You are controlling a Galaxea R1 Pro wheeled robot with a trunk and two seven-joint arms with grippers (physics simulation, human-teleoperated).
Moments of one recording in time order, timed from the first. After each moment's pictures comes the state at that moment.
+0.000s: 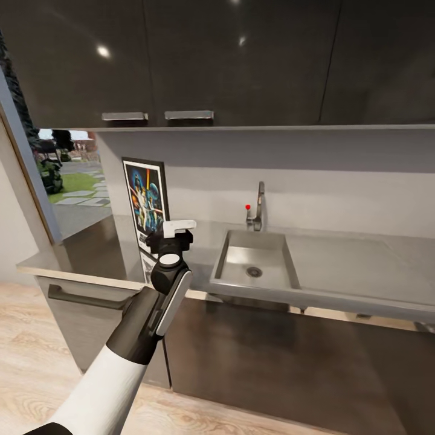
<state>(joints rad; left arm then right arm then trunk) -0.76 -0.17 -0.38 -1.40 0.15 0.62 0.72 -0.07 -0.06 0.00 -0.49 0.01 -0.14 -0.01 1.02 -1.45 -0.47</state>
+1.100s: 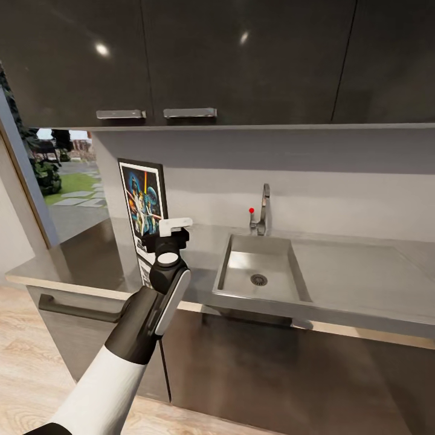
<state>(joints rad) -0.76 -0.17 -0.37 -1.42 0.15 0.62 0.77 -0.07 -0.06 0.00 -0.49 0.01 -0.14 -0.01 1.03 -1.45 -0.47</state>
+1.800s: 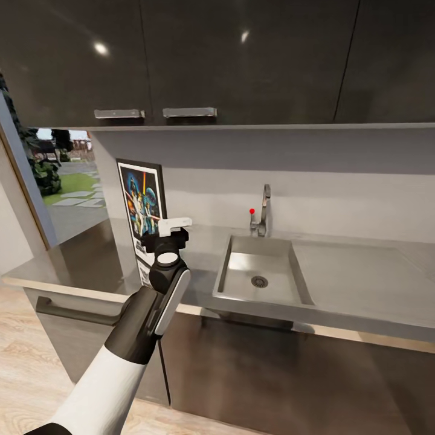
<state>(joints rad) -0.76 -0.17 -0.37 -1.42 0.14 0.62 0.77 -0.07 -0.06 0.00 -0.49 0.01 -0.14 -0.01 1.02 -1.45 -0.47</state>
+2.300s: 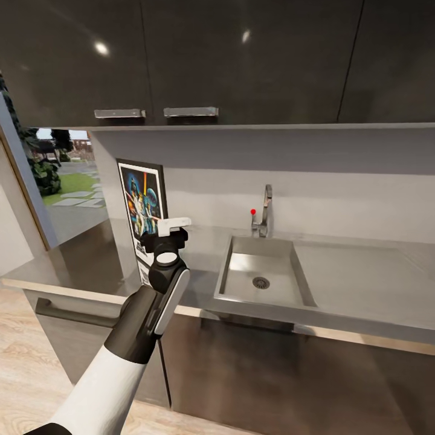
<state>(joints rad) -0.76 -0.17 -0.36 -1.42 0.14 0.62 0.77 -0.07 -0.06 0.00 -0.49 0.01 -0.14 -0.01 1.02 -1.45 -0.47</state>
